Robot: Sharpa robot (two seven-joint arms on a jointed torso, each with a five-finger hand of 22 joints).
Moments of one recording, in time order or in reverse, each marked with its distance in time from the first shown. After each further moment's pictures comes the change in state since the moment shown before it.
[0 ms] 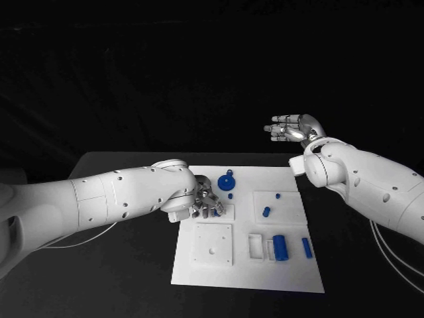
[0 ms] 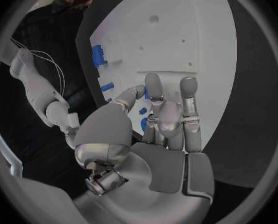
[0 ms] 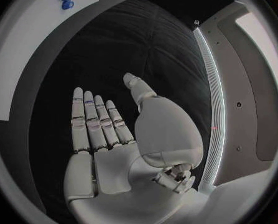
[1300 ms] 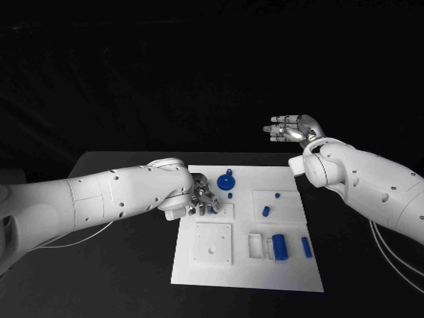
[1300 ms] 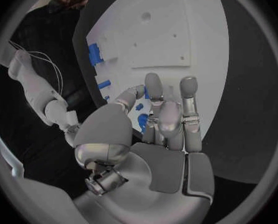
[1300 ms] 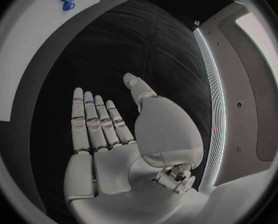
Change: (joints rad) left arm 0.002 -0.013 0.001 0.000 -0.028 -0.015 -0.001; left_hand 0.000 0.000 -0.003 -0.003 0.002 0.001 0.001 0.000 -0.002 0.000 0.000 0.004 -0.003 0.000 0.004 0.000 0.002 0.000 0.000 0.000 0.004 0.000; right arm -0.003 0.000 -0.001 -0.001 -0.002 0.005 -0.002; right_hand 0.000 0.000 0.000 0.000 0.000 0.000 0.000 0.000 0.000 0.000 0.000 0.000 0.000 -0.007 0.000 0.000 -0.001 0.000 -0.004 -0.004 0.000 0.000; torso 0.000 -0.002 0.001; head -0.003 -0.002
